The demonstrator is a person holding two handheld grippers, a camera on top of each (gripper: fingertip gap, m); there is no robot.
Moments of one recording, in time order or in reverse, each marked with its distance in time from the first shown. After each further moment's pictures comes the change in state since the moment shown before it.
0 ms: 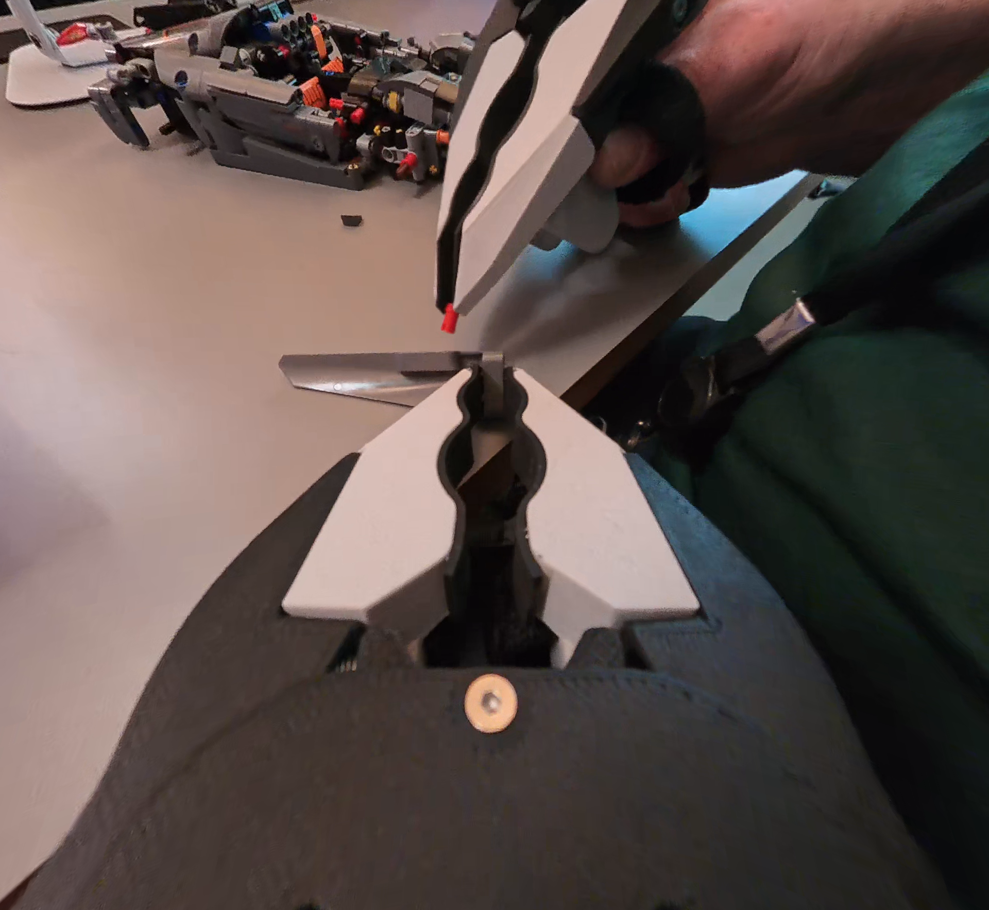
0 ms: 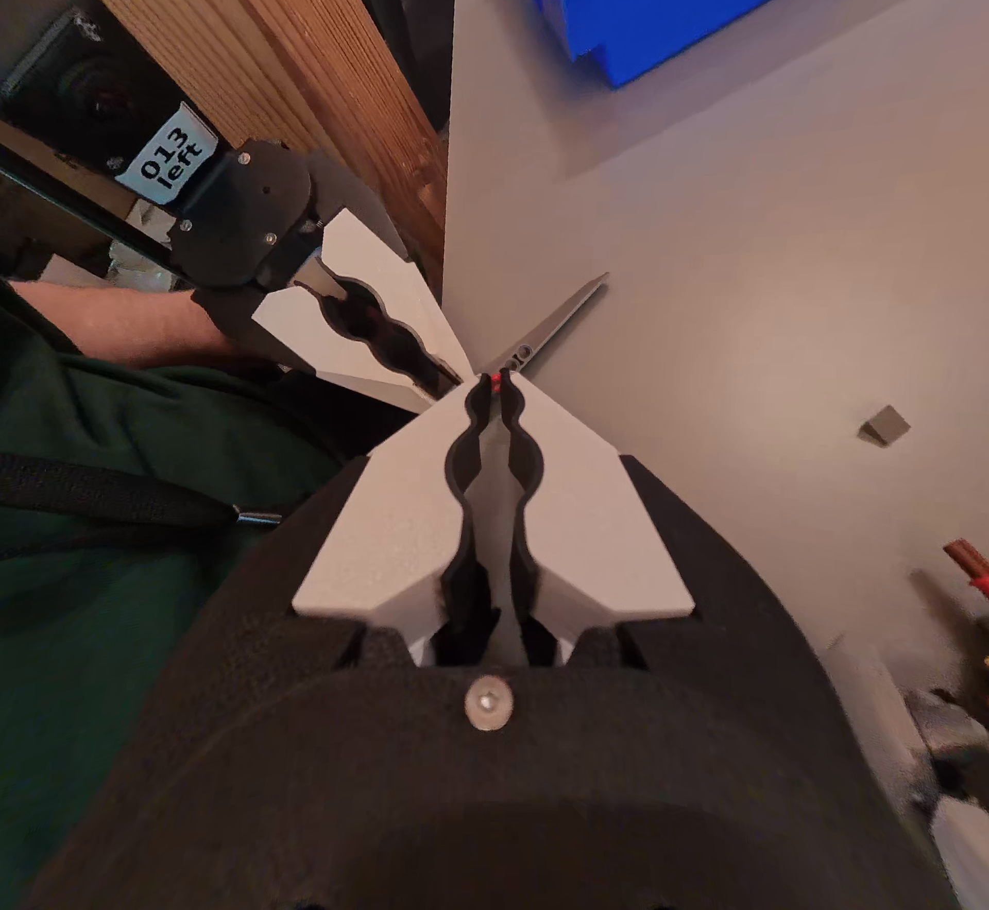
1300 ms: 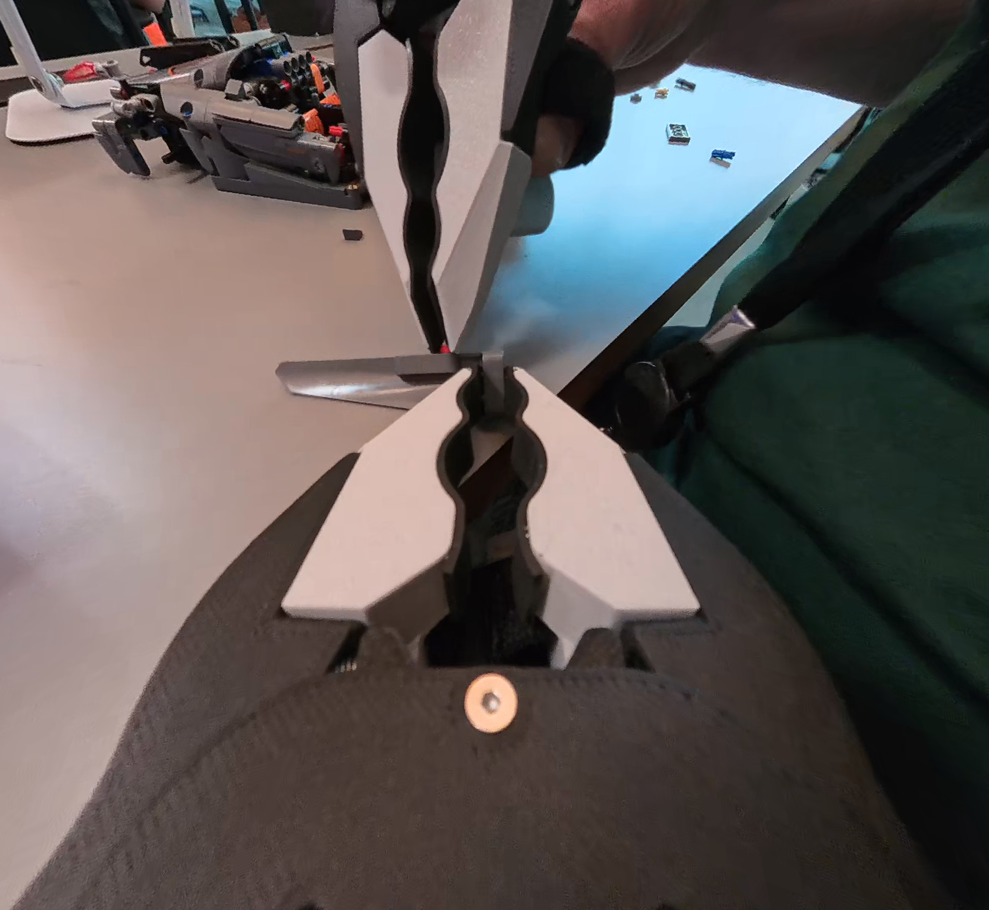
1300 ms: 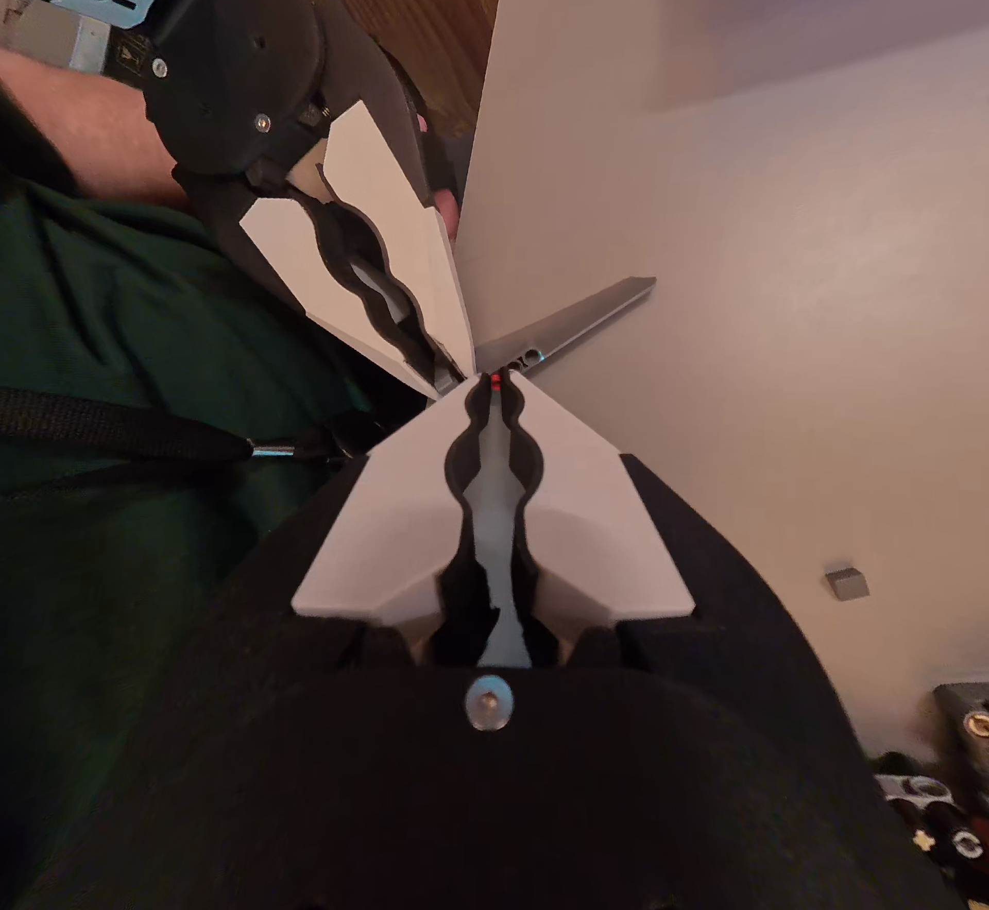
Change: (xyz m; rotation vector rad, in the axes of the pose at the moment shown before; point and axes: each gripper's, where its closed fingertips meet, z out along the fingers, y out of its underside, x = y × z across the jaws) left arm -0.004 0.001 -0.006 0.075 0.049 0.016; right arm -0.002 0.006 0.019 -0.436 -0.109 -0.171
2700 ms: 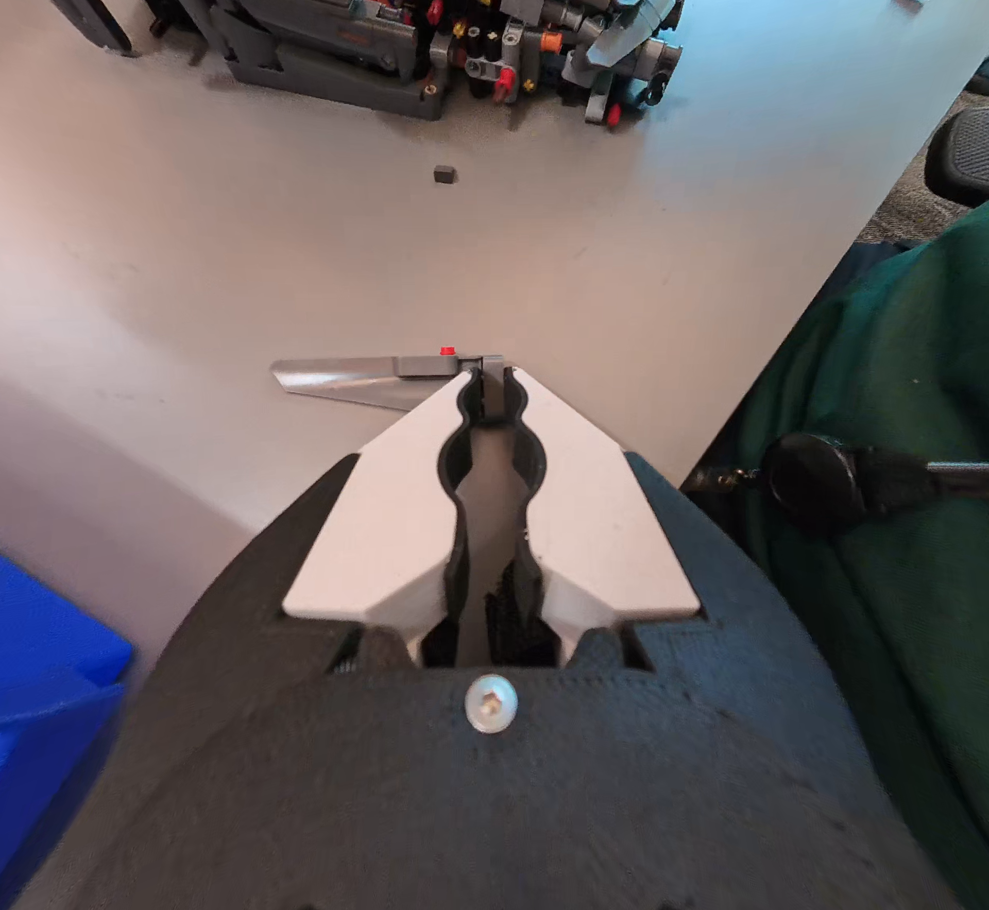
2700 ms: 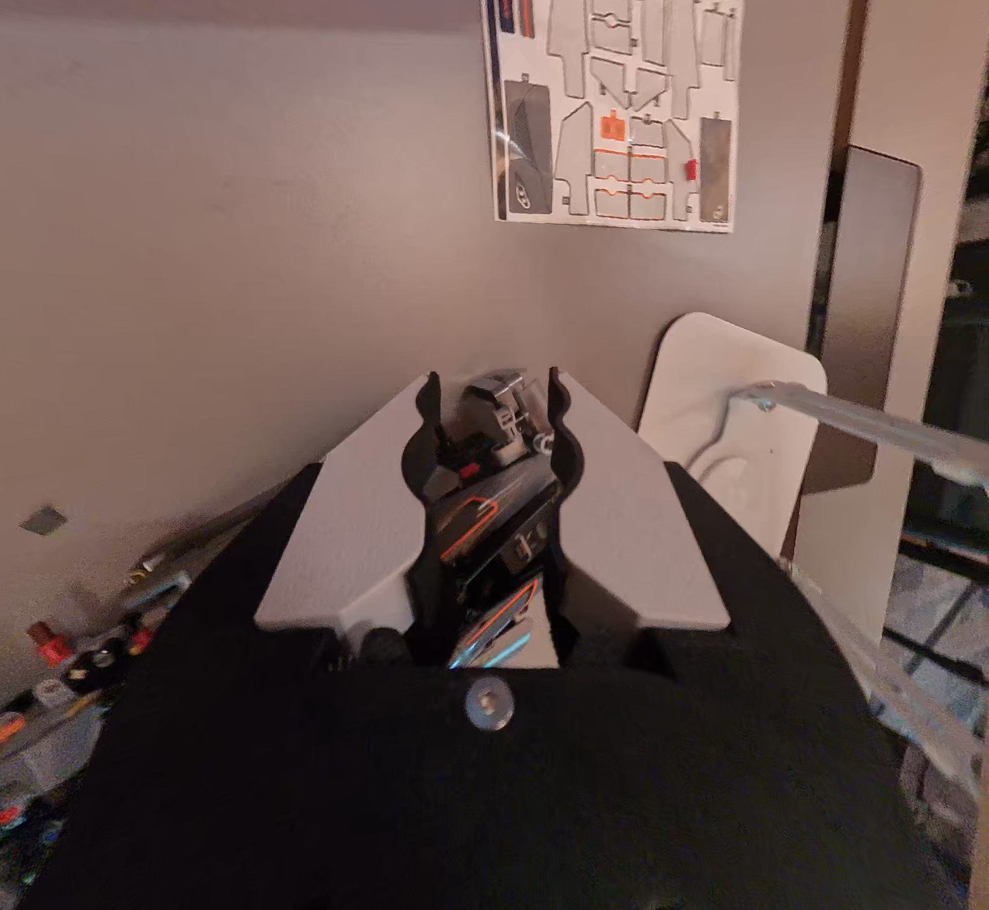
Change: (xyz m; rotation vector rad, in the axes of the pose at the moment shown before) left arm -0.058 0.000 0.019 -0.394 0.021 0.007; right arm 0.240 -0.045 -0.138 -0.205 0.758 -0.203
